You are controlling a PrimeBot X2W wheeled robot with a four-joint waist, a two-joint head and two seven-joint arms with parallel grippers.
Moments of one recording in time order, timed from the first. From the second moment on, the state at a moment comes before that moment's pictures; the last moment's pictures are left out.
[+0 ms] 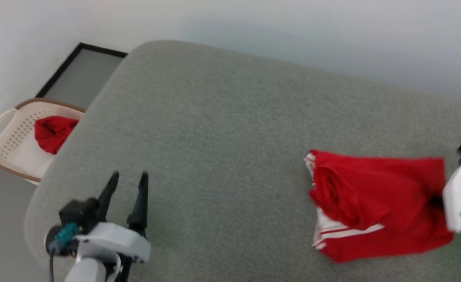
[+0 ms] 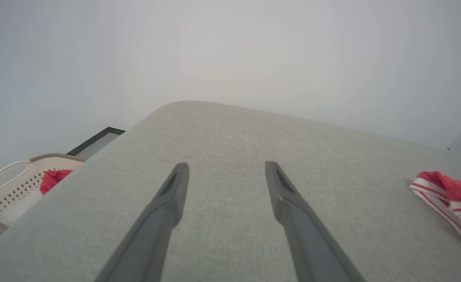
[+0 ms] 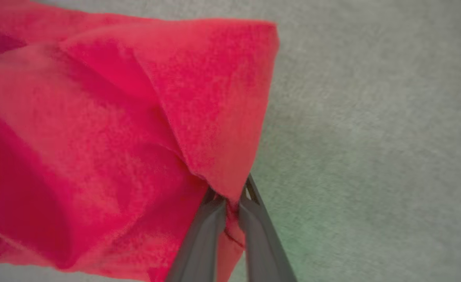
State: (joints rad) left arm -0.22 0.19 -0.08 0.38 -0.33 -0.13 -0.26; right arm -0.47 -0.54 0.24 0.46 0.62 0.13 0.82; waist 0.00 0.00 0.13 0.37
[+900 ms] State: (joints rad) left arm -0.44 0.21 -0.07 0.24 -0.24 -0.13 -0.26; right arm -0.70 -0.97 0.19 0.35 0.50 0.13 0.65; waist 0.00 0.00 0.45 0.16
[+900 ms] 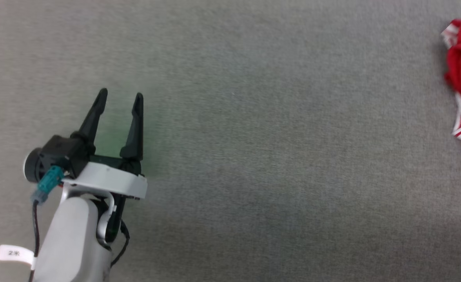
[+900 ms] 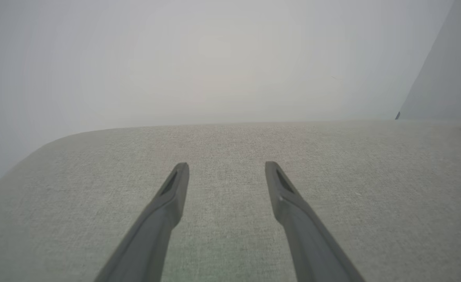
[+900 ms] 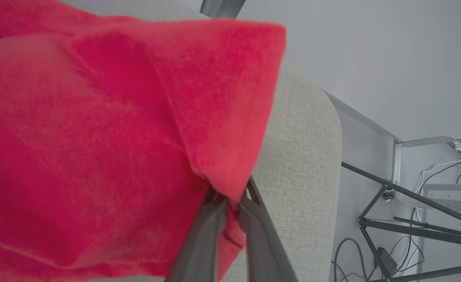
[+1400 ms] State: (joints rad) left arm -0.49 0.22 -0.09 0.23 -0.23 -0.13 -0.26; right arm -0.81 -1.04 0.17 0.56 0.30 0.13 0.46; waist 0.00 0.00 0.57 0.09
